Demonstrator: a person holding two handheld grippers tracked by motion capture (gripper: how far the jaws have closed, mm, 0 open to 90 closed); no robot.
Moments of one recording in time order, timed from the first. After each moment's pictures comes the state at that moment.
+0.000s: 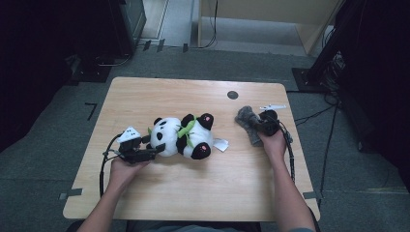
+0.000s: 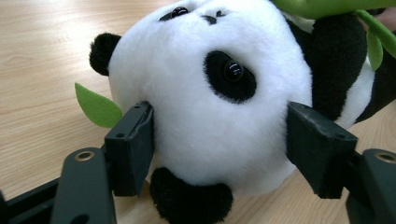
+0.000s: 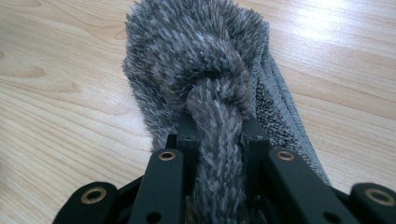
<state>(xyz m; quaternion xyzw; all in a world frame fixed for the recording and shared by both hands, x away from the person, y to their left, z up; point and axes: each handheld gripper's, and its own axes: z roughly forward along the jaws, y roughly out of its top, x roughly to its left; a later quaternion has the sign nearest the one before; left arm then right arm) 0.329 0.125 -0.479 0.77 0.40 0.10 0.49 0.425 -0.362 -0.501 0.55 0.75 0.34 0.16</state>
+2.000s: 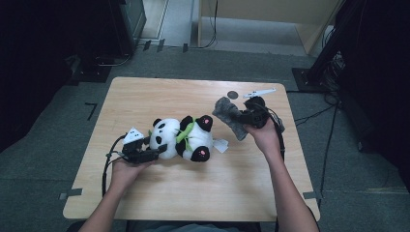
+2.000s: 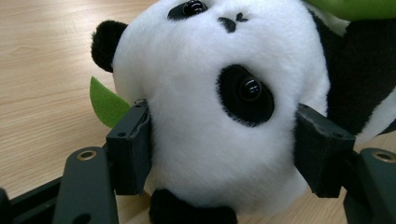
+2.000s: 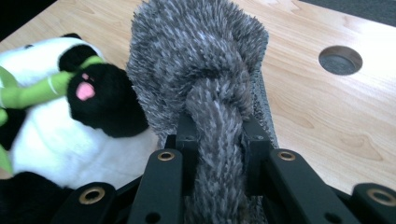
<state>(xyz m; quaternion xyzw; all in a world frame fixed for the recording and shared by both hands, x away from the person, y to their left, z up) 0.328 0.116 -0.487 0.76 0.42 0.12 0.48 0.397 -0.287 -0.390 0.46 0.79 0.38 0.10</state>
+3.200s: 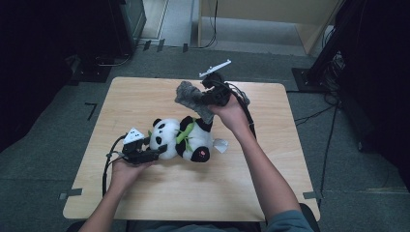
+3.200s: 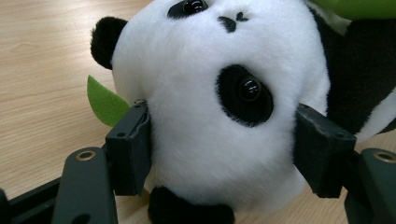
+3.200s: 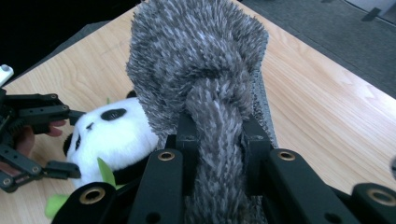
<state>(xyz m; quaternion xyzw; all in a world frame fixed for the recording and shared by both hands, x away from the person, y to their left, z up) 0.327 0.115 -0.486 0.77 0.42 0.12 0.47 0.433 -0.171 -0.329 0.37 0.85 0.37 0.09</state>
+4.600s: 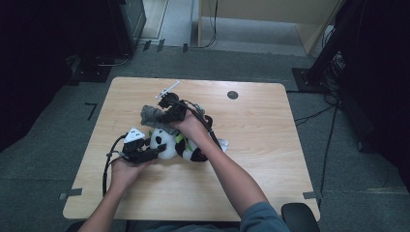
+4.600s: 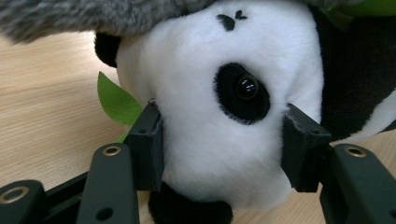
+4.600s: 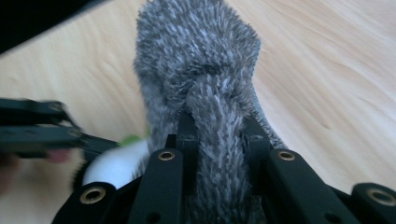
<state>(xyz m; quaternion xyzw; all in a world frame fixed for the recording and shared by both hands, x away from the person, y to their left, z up) 0.327 0.113 -0.483 0.77 0.43 0.12 0.45 0.445 -0.055 -0.410 0.31 0.89 0.33 0.04</state>
